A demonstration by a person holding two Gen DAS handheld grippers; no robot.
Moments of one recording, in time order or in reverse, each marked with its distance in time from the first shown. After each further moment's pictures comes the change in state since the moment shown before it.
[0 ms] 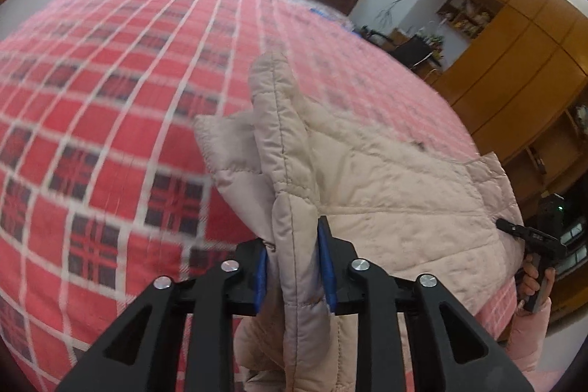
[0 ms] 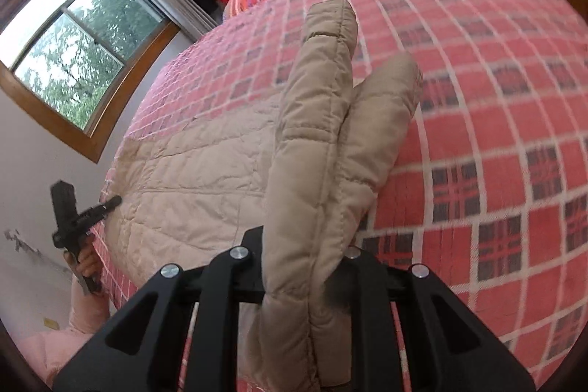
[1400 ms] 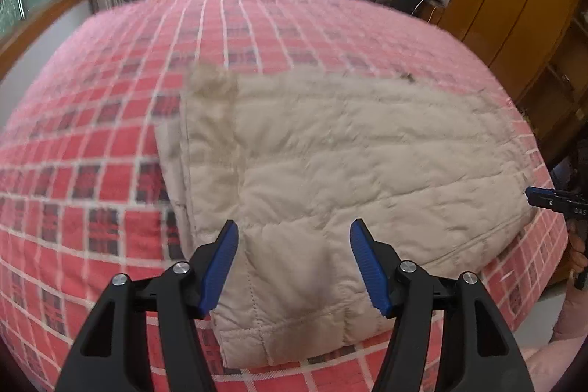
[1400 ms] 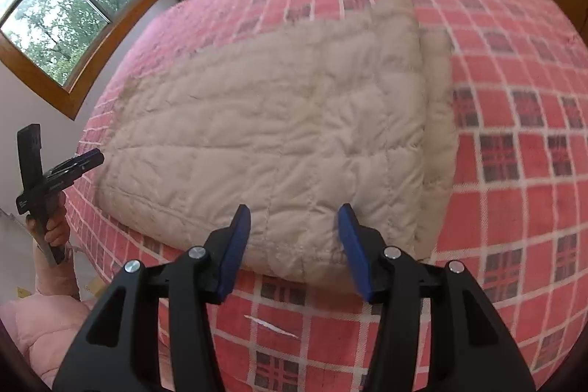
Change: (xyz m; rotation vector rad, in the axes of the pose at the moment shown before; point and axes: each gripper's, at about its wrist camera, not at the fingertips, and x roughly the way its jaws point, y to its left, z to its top) left arm -0.008 -0.080 -0.036 0.247 0.118 0.189; right arm 0.003 0.058 -0.070 -0.077 0.120 -0.149
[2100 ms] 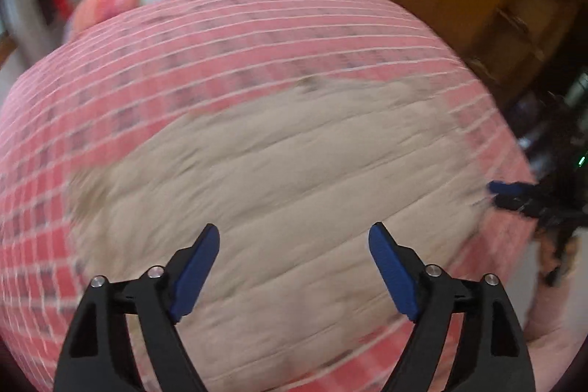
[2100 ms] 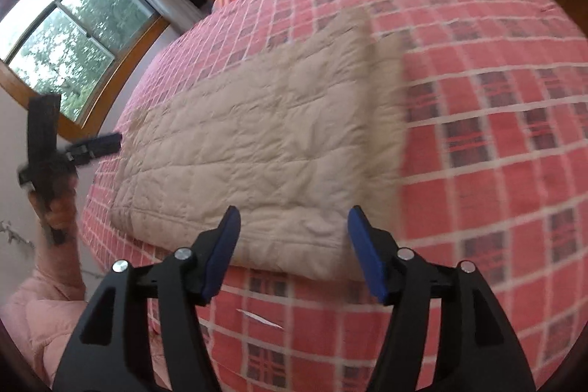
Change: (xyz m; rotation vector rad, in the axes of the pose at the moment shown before) left arm 0.000 -0.131 0.094 0.269 0.114 -0.160; right arm -0.052 -0.050 -0.026 0.091 -0.124 0.071
